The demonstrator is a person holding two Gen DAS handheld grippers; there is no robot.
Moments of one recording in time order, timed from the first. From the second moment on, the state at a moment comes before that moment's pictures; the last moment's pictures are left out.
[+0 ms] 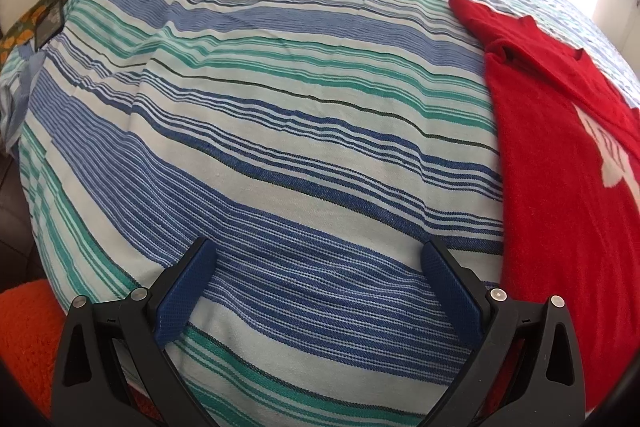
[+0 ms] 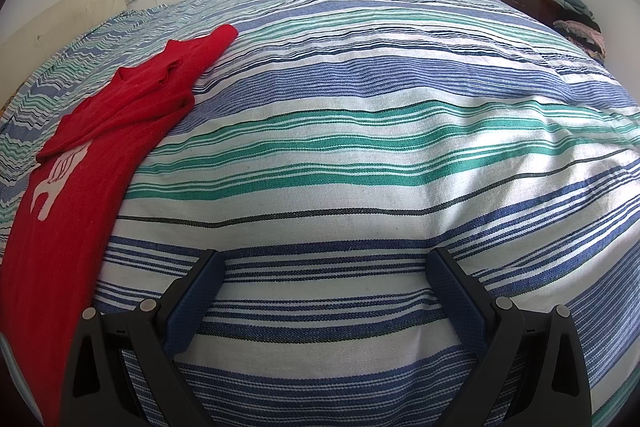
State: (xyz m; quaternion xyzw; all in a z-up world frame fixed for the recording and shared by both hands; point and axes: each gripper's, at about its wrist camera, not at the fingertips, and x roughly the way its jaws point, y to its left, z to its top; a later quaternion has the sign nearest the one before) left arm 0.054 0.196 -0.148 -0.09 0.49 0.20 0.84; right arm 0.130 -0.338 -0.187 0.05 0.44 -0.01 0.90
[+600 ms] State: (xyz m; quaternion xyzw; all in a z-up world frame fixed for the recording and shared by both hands) left arm 0.024 0.127 -0.133 -0.10 0.58 -0.03 0.81; right arm 0.067 -0.229 -0.142 0.14 0.56 0.18 0.80
